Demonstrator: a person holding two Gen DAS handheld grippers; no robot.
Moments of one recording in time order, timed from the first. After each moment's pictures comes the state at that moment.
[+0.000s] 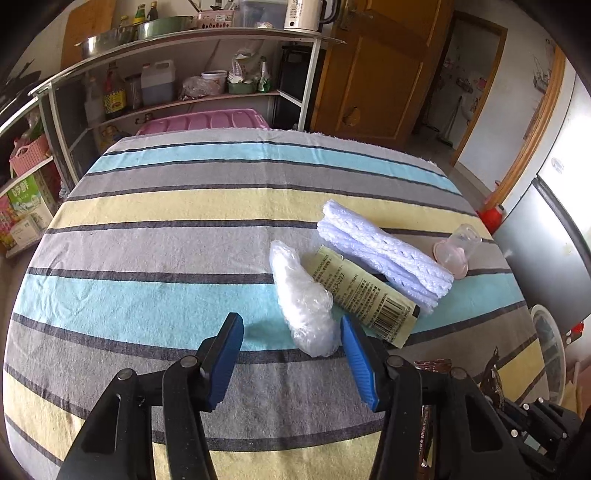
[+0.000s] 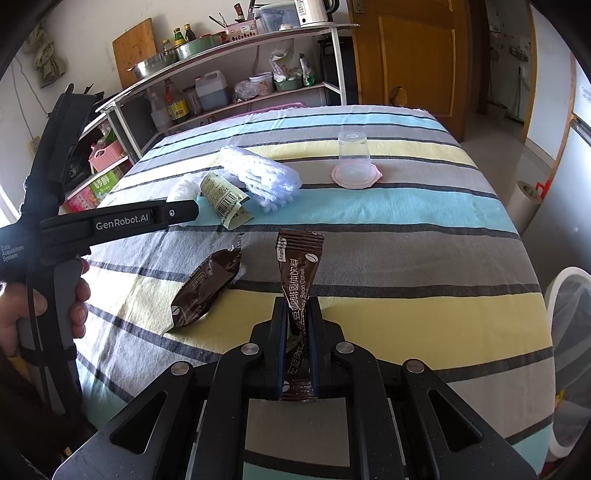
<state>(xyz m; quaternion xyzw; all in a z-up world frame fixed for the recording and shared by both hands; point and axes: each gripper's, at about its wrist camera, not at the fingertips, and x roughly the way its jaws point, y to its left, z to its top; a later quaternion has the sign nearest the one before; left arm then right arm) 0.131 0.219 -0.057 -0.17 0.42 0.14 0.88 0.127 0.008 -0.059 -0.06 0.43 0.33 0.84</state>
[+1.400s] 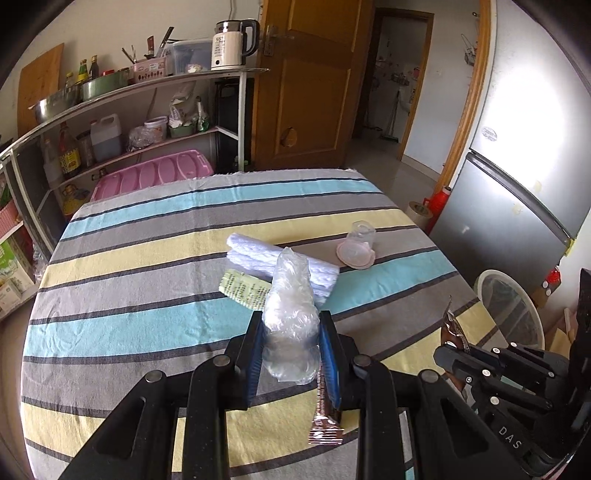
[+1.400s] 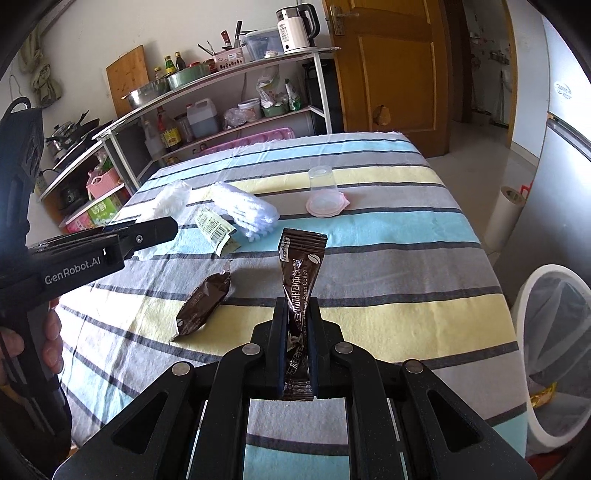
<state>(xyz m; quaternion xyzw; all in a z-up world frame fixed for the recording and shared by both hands) 0.106 0.148 -0.005 -0.08 0.39 0.05 0.92 0.119 -0.032 -0.030 -0.02 0.40 0.30 0.87</state>
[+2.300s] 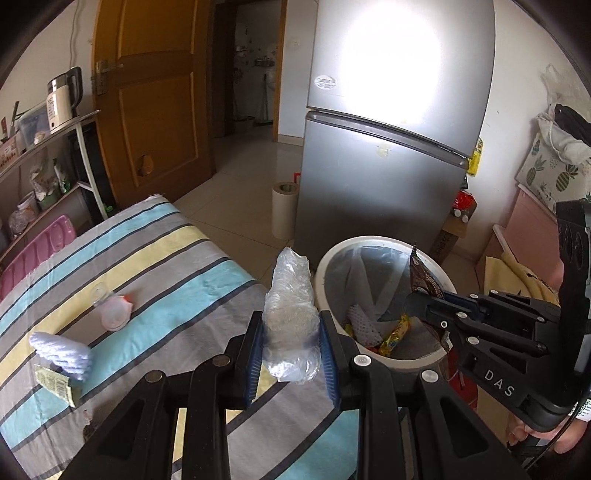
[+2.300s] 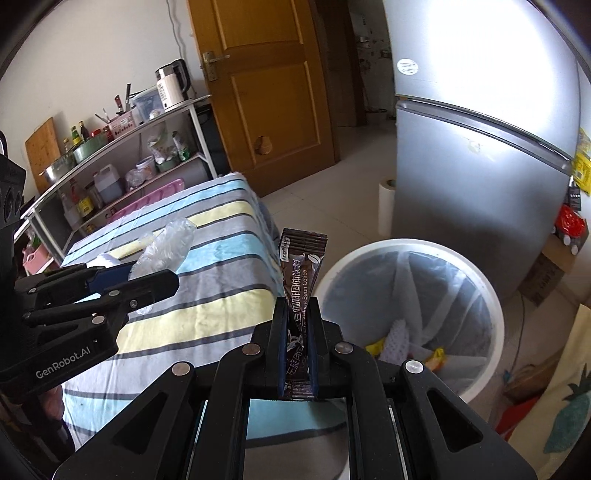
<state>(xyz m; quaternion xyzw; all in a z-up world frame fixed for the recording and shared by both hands) 0.162 -0.067 0.007 0.03 0.38 -0.17 0.91 0.128 -0.229 -0.002 0.05 0.37 0.12 0.92</state>
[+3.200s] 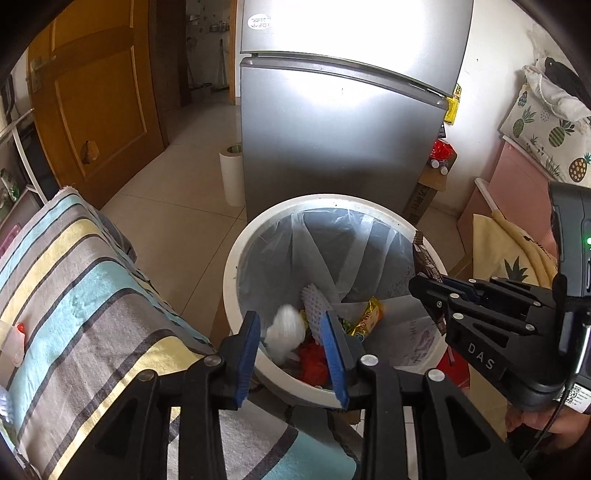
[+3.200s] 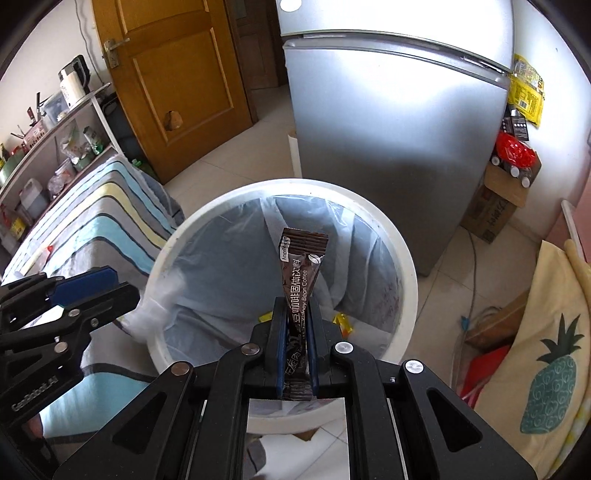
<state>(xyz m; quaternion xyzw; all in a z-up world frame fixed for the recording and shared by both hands) 0.215 -0.169 -0.055 0.07 0.45 -0.22 0.86 0.164 -0.319 -0.065 0.07 0.45 -0.01 0.89</state>
